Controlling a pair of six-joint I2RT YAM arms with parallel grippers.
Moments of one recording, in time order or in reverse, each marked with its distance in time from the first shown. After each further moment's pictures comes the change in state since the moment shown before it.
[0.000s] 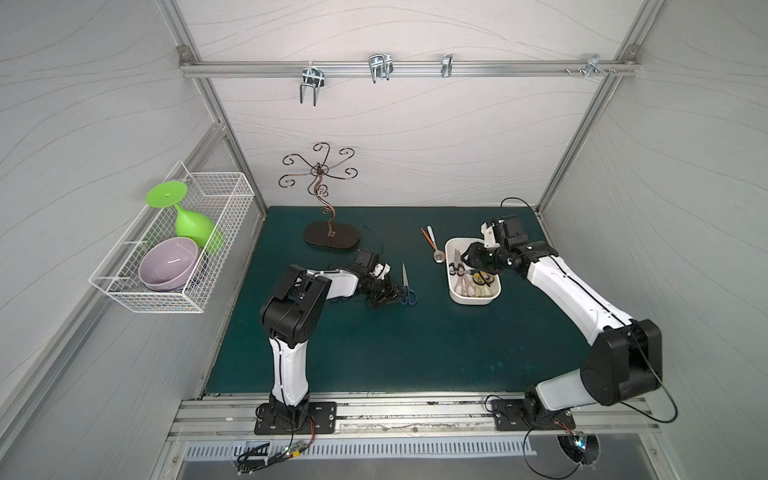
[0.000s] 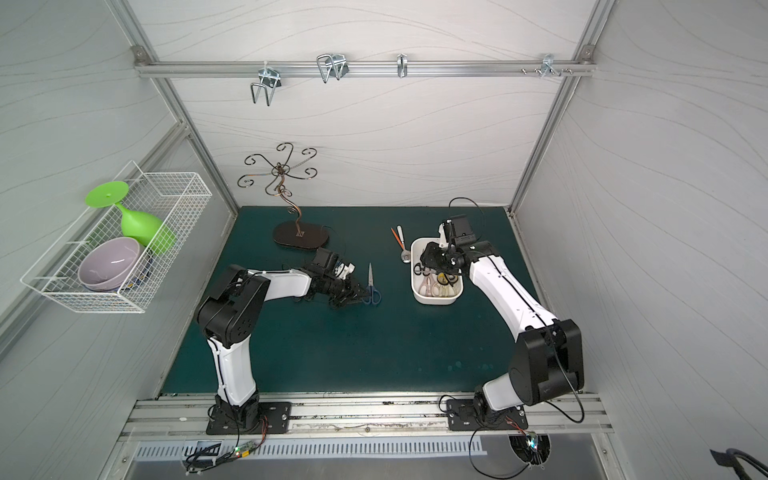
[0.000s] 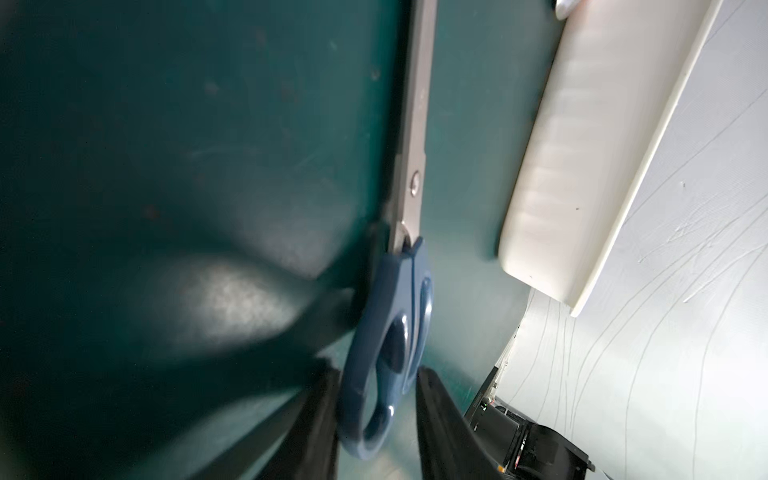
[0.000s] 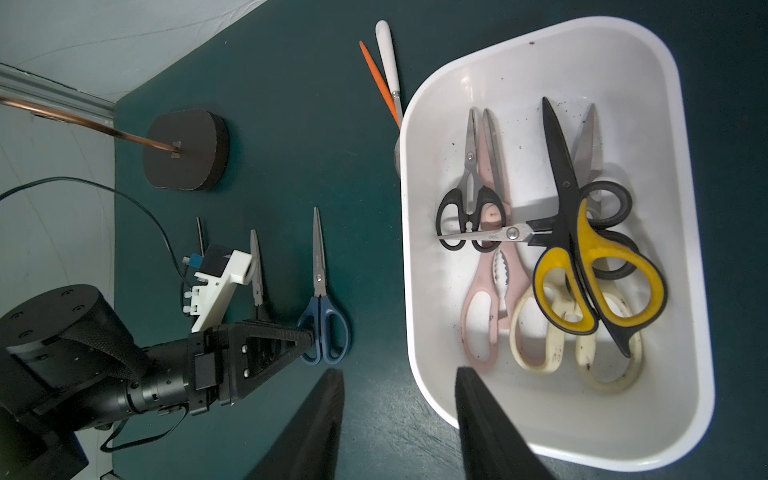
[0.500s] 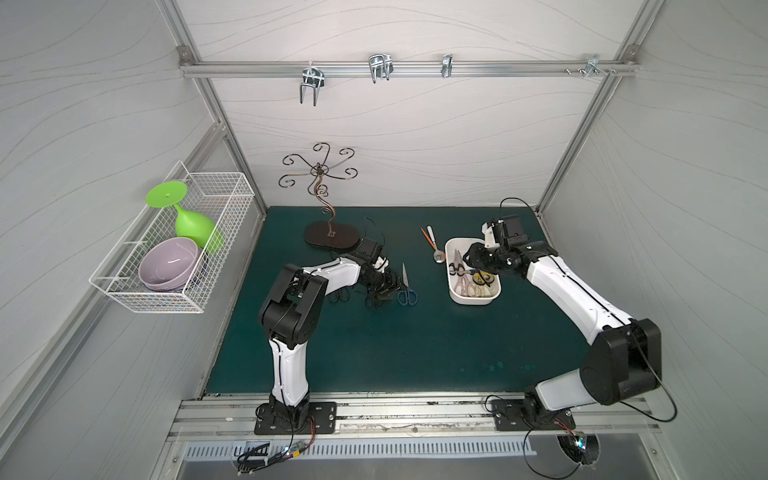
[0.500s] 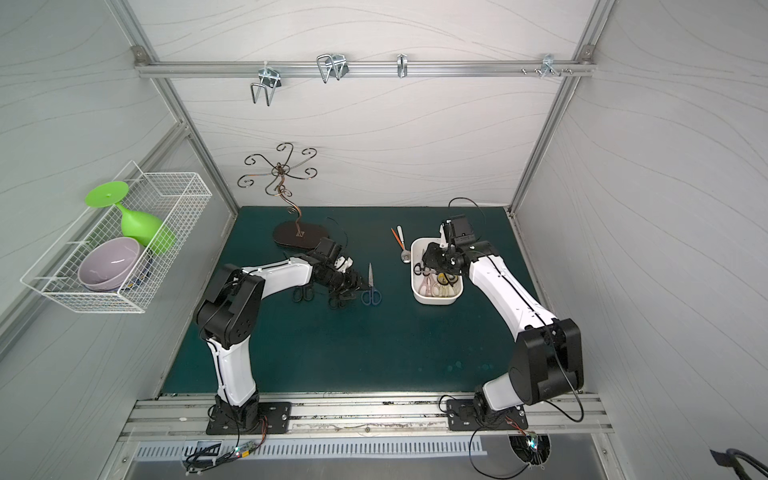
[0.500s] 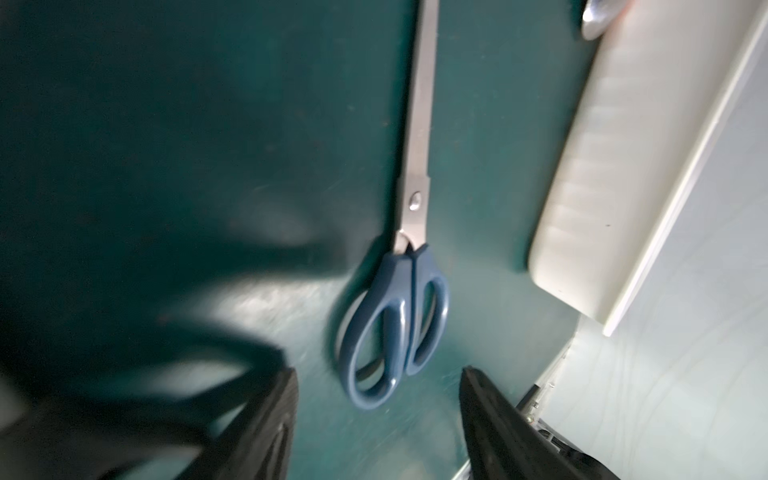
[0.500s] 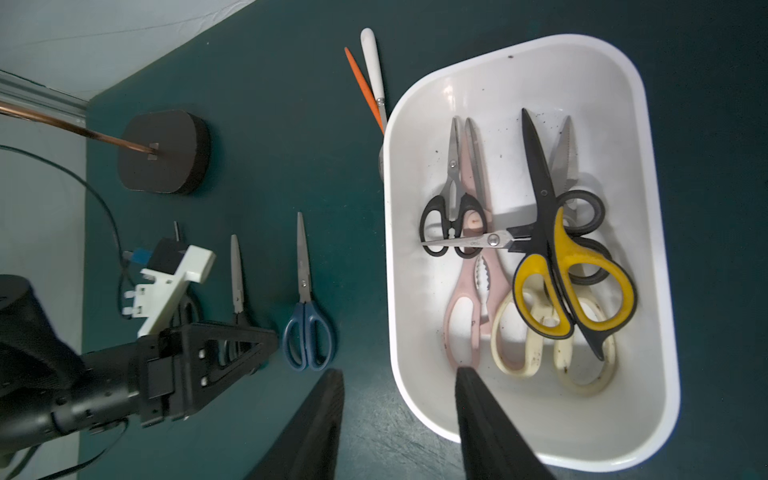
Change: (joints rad) left arm -0.003 -0.020 0.177 -0.343 -0.164 0.126; right arm 0.000 0.016 0.006 -0.012 0.064 -0.035
